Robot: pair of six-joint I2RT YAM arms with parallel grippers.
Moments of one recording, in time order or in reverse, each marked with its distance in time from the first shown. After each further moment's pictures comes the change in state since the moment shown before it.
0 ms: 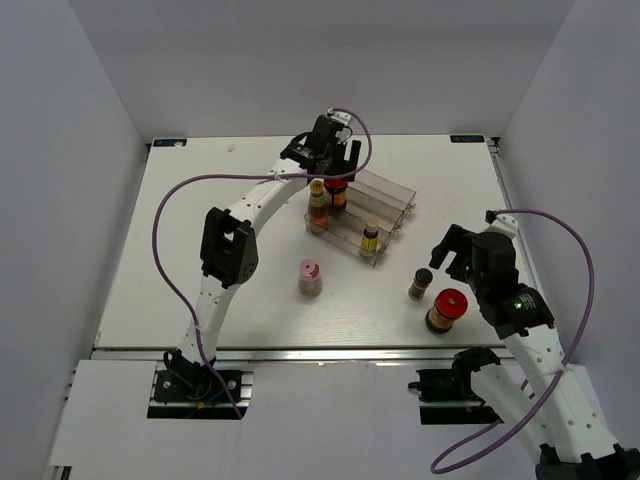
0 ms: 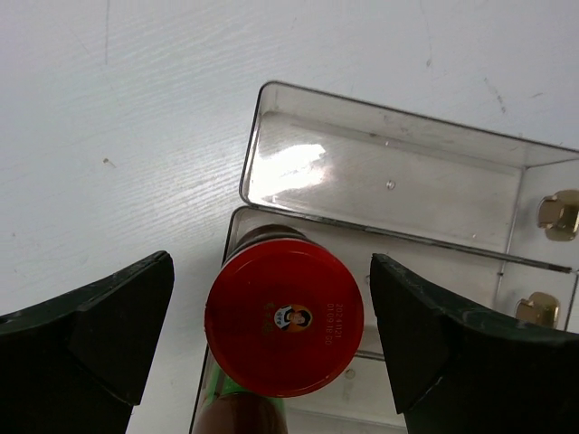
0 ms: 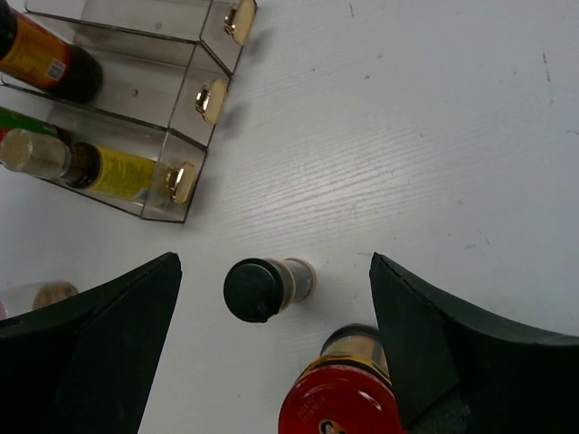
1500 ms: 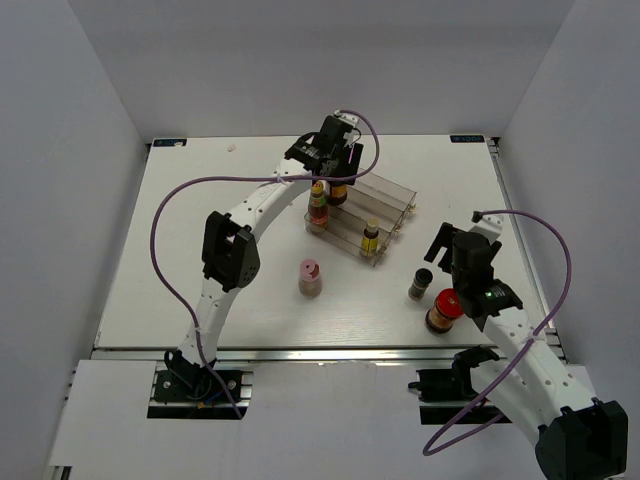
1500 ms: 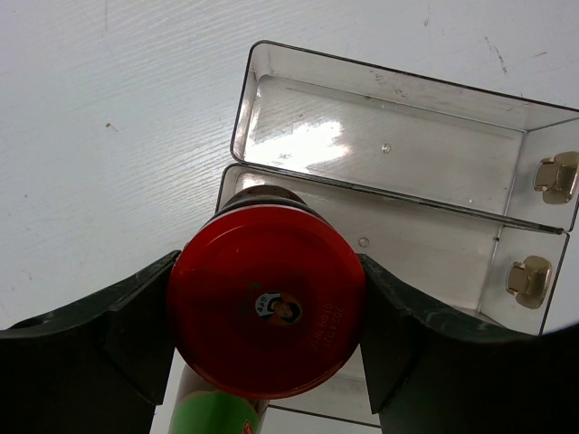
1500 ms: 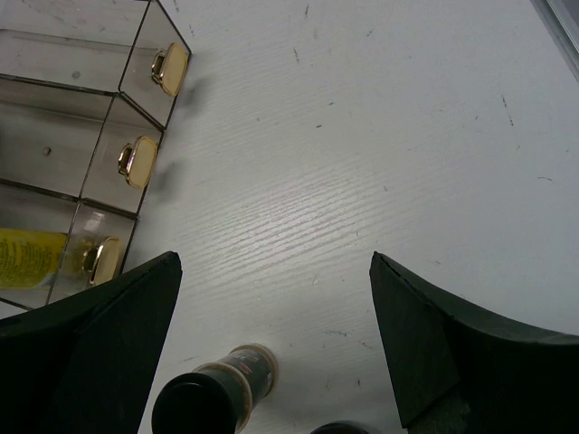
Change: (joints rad) left arm -0.040 -0.027 0.054 -0.124 -0.063 0.005; right arm 0.000 0.151 -0.212 0.386 0.173 -0.058
